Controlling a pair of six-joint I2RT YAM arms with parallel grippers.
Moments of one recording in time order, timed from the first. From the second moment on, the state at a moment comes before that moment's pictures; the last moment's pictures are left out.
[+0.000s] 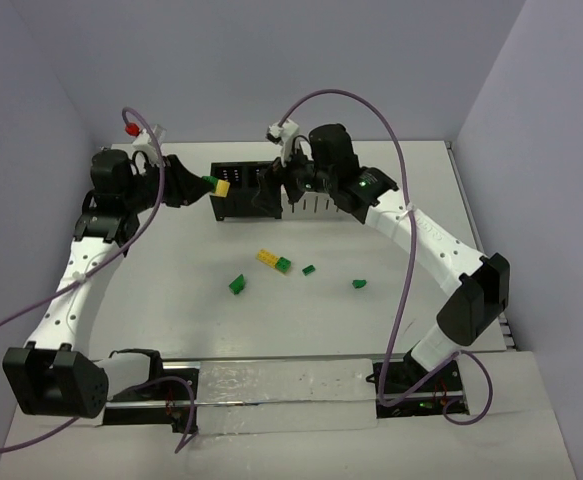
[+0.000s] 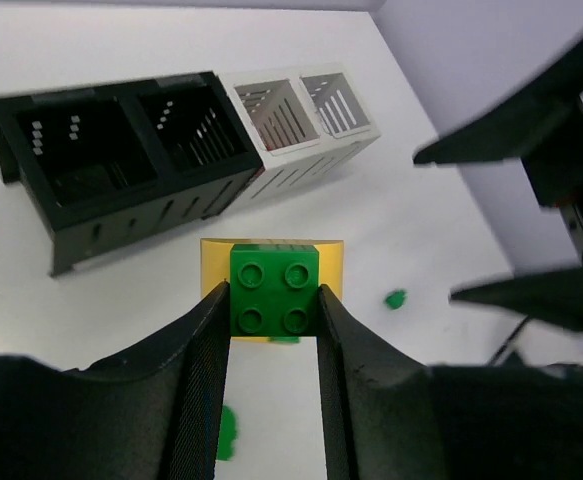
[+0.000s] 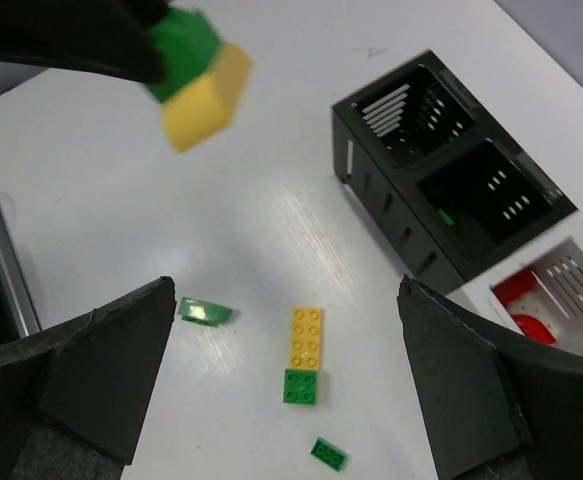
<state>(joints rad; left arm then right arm) -0.11 1.18 1.12 -0.23 0.61 -0.35 0.65 1.59 1.56 -0.38 -0.38 -0.06</state>
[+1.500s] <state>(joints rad) -0.17 1.23 1.08 -0.20 0.73 -0.77 0.78 1.68 1.65 -0.42 -0.37 -0.33</state>
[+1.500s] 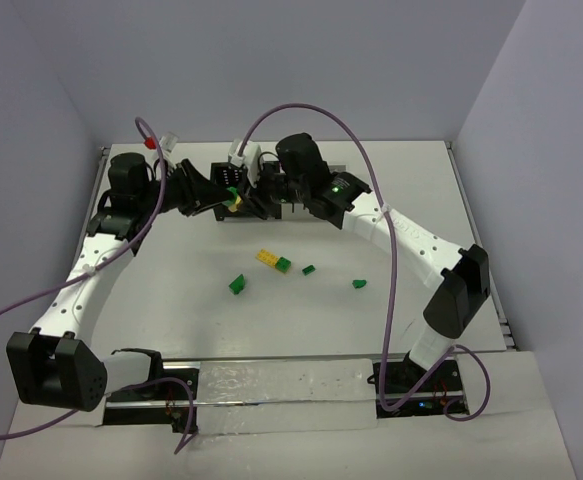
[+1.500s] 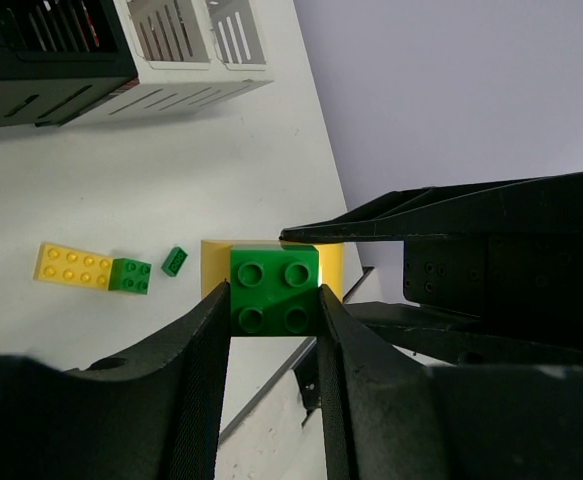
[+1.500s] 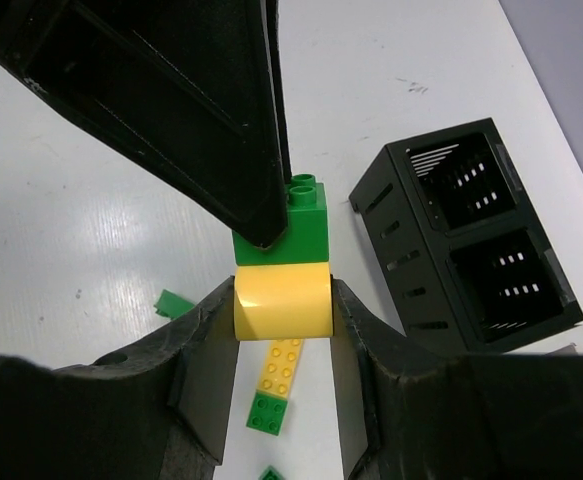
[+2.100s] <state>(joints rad) -0.23 1.53 1.35 -0.03 0.51 -0.56 0.62 1.51 1.35 -0.46 -0.32 -0.38</state>
